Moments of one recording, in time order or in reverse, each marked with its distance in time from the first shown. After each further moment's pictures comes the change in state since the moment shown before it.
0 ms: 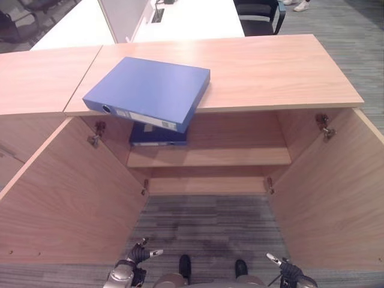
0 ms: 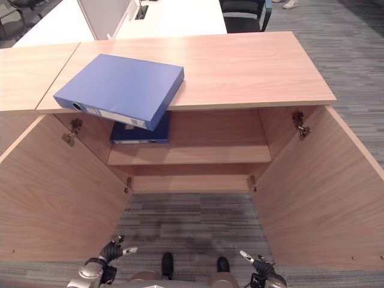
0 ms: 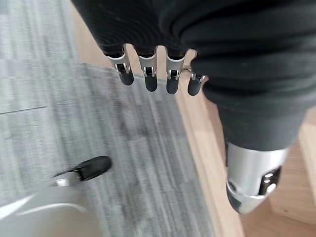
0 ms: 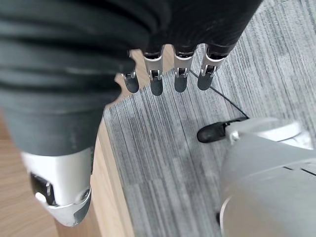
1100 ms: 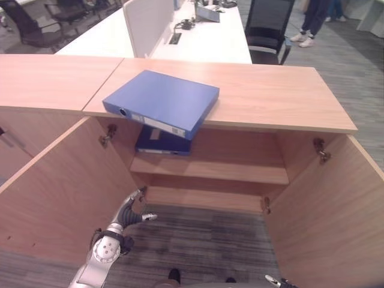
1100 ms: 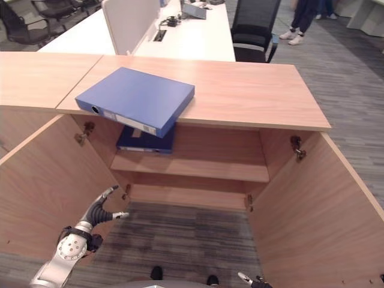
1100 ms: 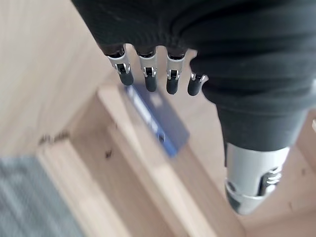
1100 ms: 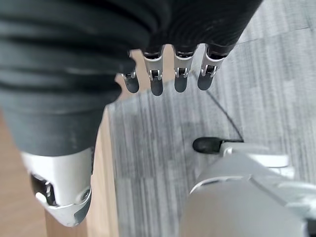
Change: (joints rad) left arm 0.192 0.179 0.176 -0.803 0.368 0.005 0.099; right arm 0.125 0.010 0.024 -0.025 -0.081 0.001 0.013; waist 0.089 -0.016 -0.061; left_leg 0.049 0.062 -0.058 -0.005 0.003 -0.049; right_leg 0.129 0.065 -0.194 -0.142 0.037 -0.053
